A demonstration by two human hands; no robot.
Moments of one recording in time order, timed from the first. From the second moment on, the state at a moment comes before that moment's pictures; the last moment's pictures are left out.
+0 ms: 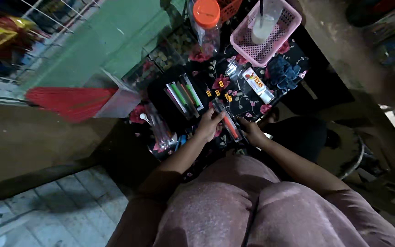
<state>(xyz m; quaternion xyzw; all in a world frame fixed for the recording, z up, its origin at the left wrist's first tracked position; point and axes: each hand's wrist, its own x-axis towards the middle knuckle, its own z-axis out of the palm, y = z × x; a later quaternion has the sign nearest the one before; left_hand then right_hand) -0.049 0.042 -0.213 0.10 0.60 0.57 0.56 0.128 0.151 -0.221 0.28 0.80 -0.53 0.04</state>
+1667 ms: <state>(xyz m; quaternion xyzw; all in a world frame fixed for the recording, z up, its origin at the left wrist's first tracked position) -0.218 0.014 -0.283 0.11 0.93 0.28 0.22 0.041 0.289 -0.337 0.17 0.95 -0.28 0.03</state>
